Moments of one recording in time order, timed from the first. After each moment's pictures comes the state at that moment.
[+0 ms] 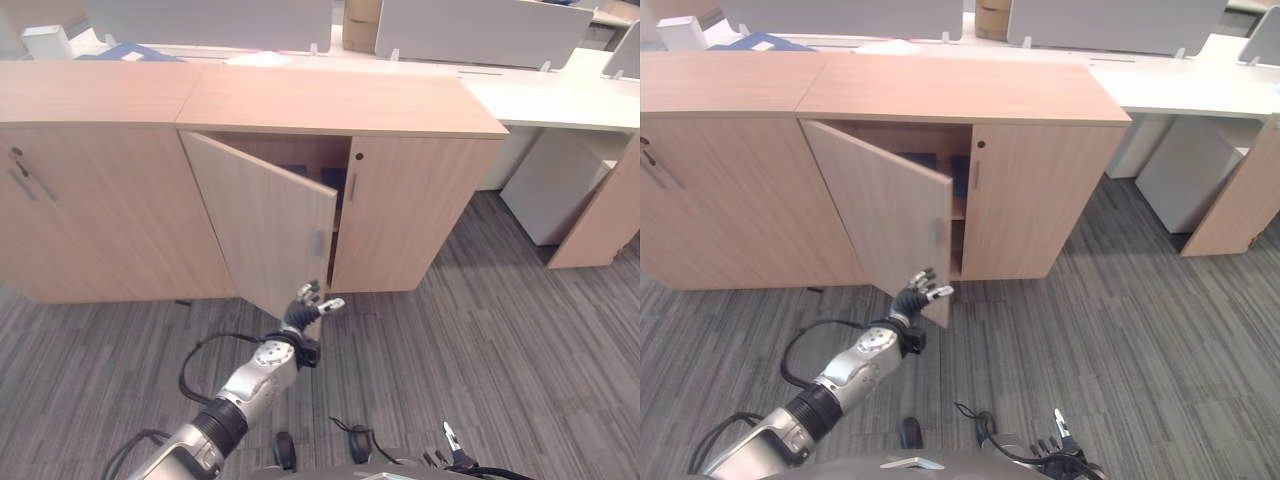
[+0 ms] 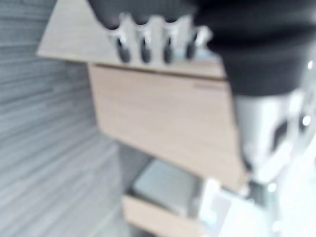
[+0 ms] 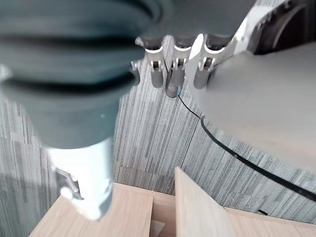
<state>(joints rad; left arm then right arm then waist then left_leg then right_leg) -0.24 0.22 -0.63 0.36 -0.70 0.04 0.10 0.10 -0.17 0.04 1.09 1.36 0.32 0.26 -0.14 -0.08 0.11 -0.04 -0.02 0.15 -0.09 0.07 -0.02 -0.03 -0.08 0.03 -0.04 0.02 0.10</state>
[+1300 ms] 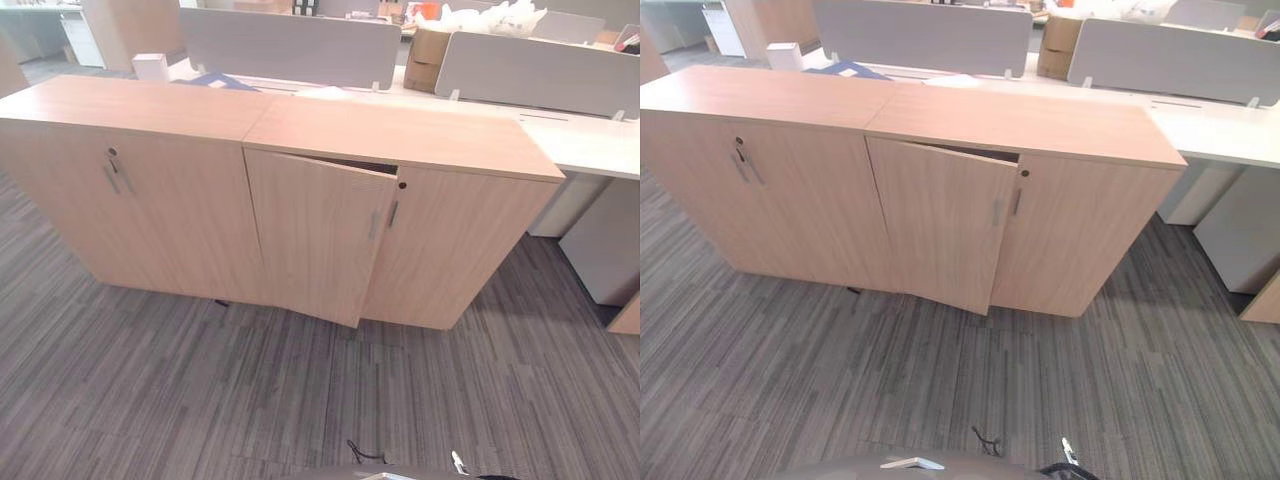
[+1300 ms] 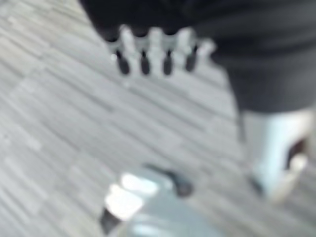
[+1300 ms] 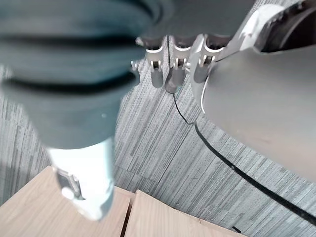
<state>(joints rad) 0.14 0.18 -0.16 1.30 -0.68 0.18 0.09 0.08 -0.18 0.04 1.30 1.30 0.31 0.34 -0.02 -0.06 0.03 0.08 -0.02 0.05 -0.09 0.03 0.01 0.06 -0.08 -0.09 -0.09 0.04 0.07</state>
